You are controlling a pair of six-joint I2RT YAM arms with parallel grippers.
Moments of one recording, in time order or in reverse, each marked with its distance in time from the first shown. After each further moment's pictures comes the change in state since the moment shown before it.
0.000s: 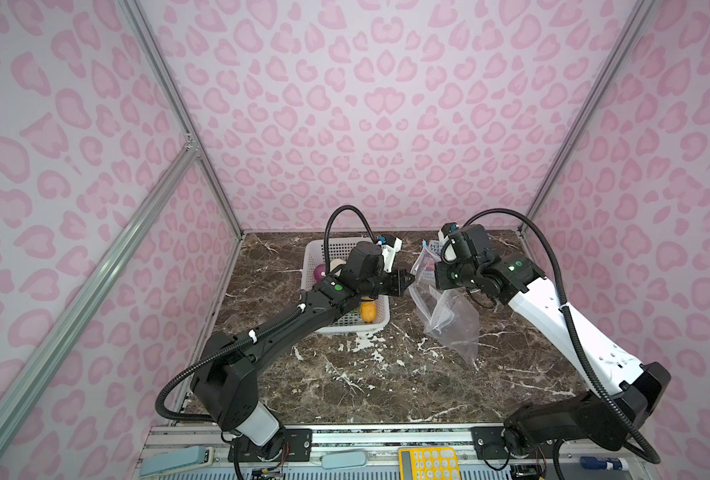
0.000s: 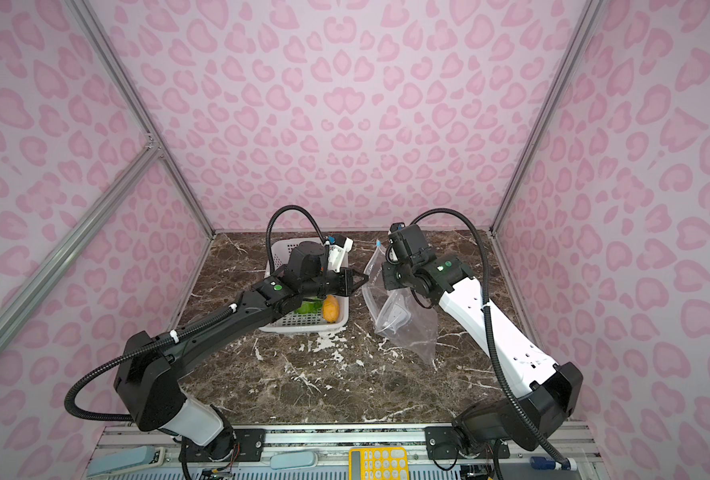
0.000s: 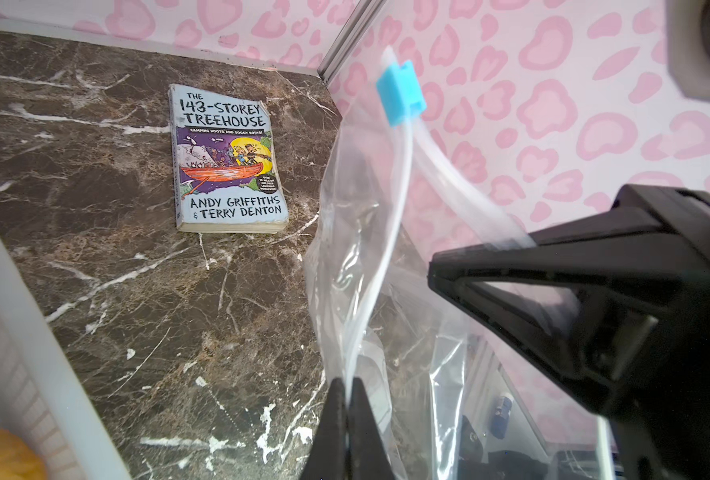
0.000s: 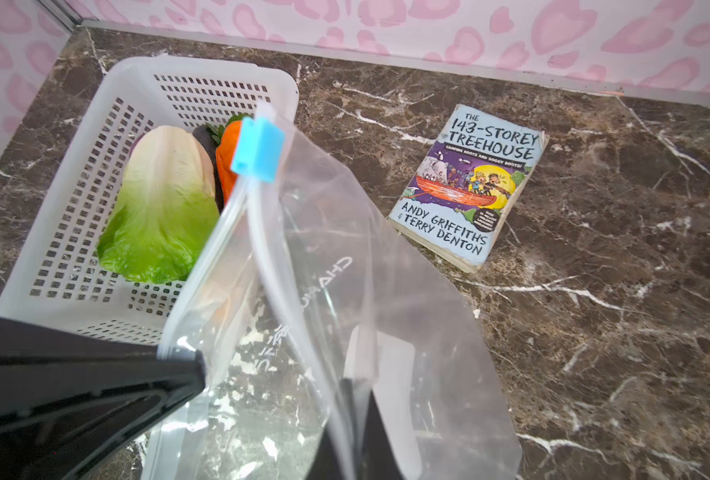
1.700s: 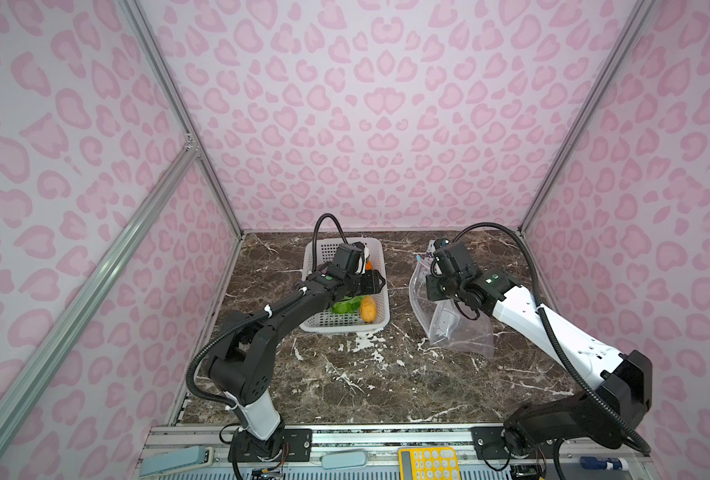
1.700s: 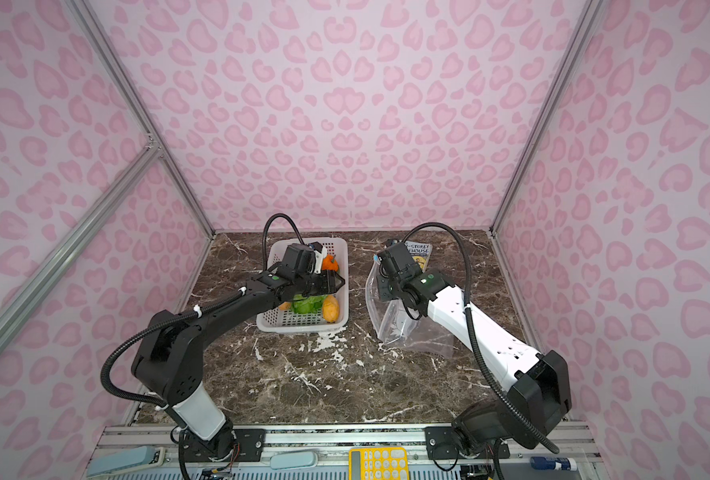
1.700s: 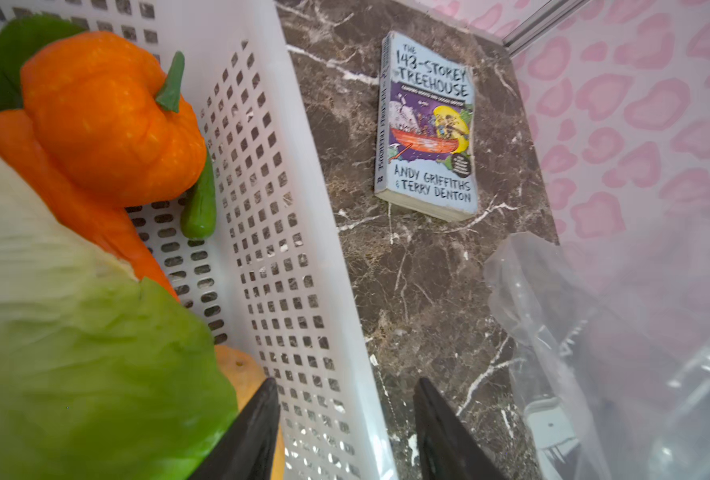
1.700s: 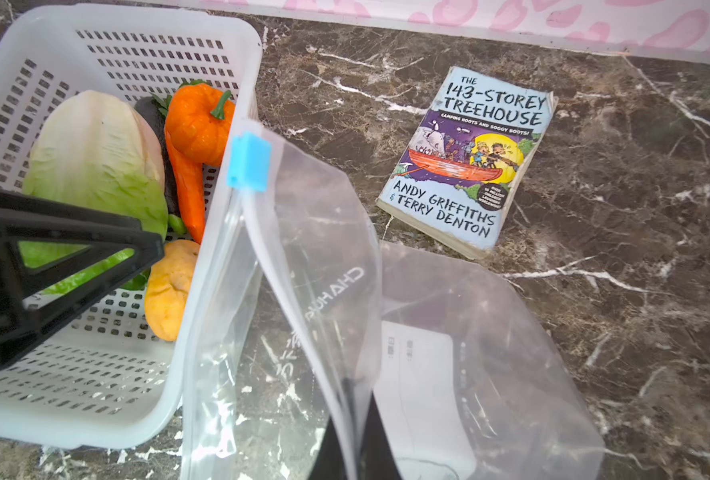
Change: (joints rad) left arm 0.192 0.160 -0.047 -0.098 -0.072 0.028; right arm 0.040 0.003 -0.212 0.189 0.076 0.054
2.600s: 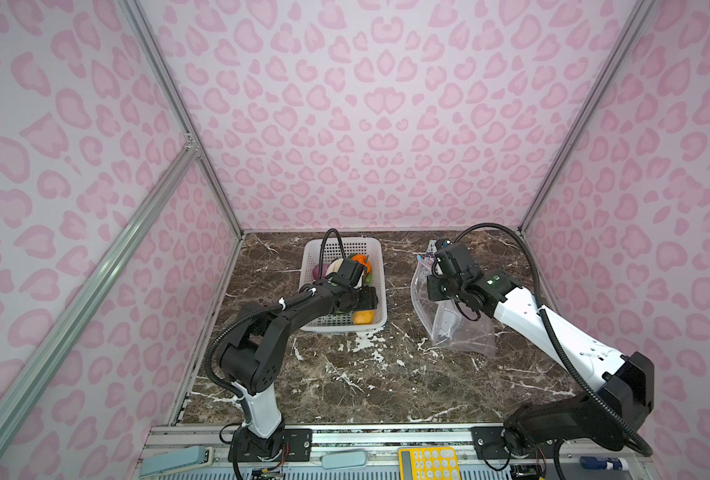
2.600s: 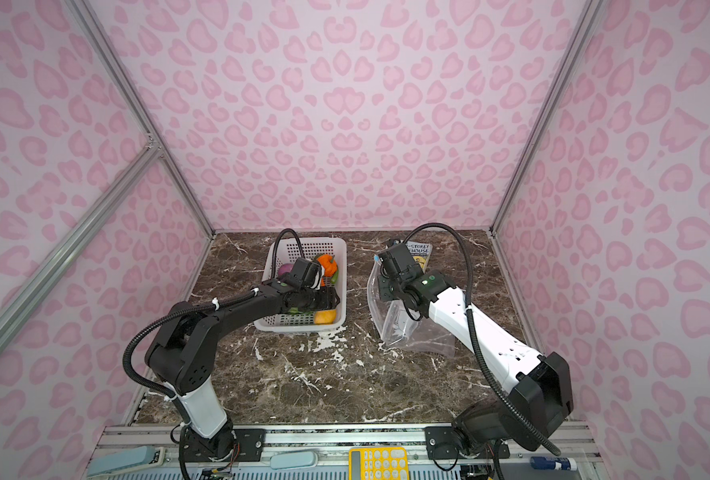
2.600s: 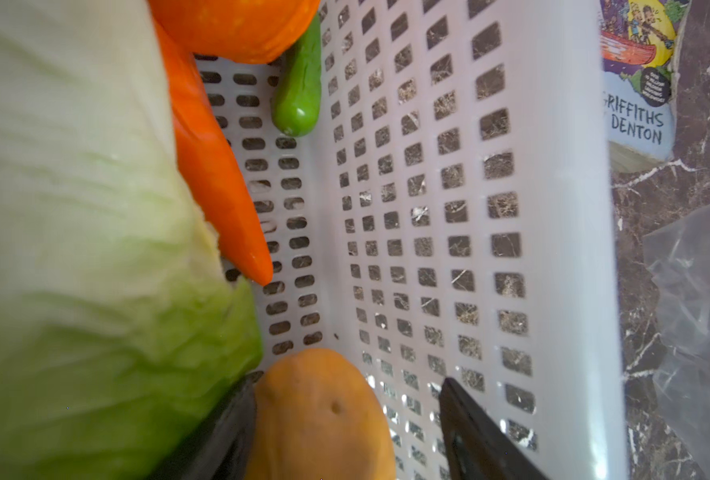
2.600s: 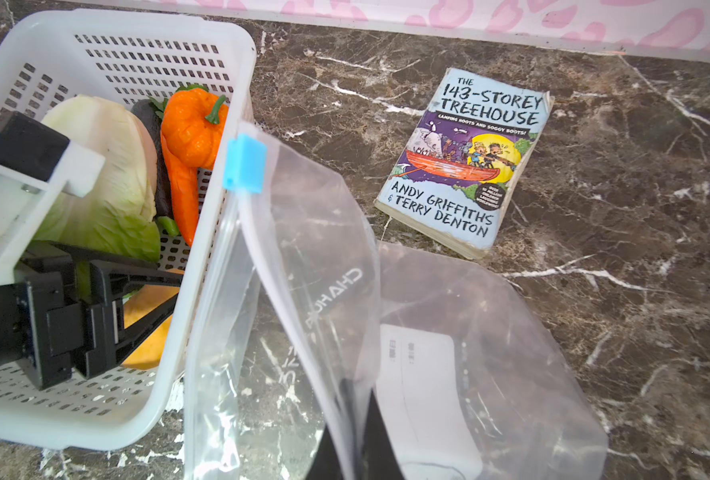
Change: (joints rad) left arm -0.003 0.060 -0.070 -0.085 -0.127 0.012; right arm -0.001 -0.009 -0.013 0.012 0.003 0.006
